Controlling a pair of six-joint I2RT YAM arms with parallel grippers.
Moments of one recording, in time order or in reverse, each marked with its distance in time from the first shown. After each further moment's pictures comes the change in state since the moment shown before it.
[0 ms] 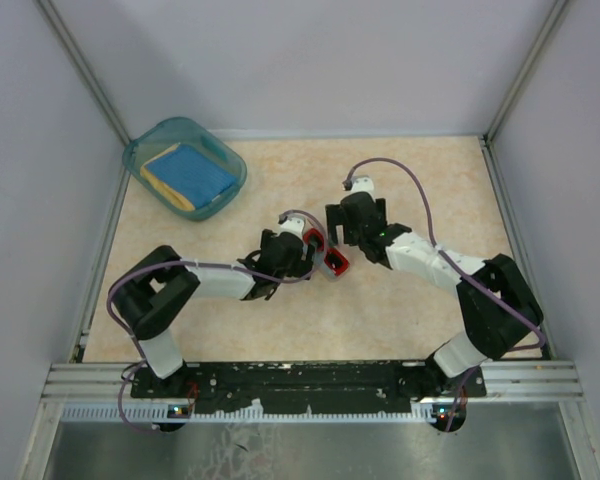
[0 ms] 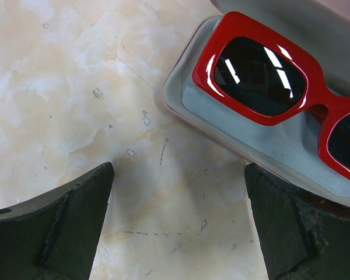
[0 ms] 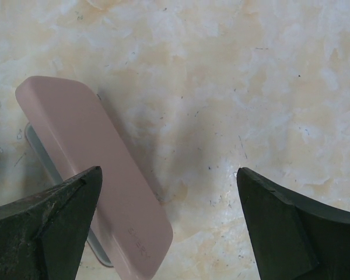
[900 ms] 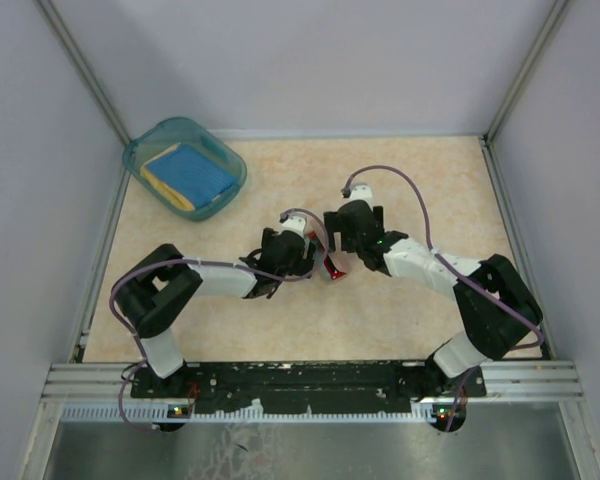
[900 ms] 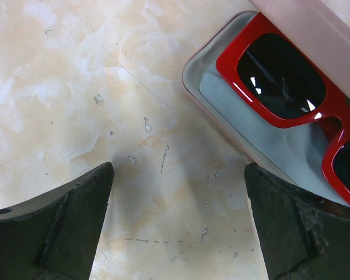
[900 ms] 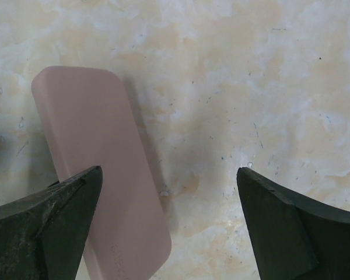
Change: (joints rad) left arm -0.001 0.019 0.023 -0.007 -0.012 0.006; right arm 0.031 0.000 -0.056 0.050 0.008 0.036
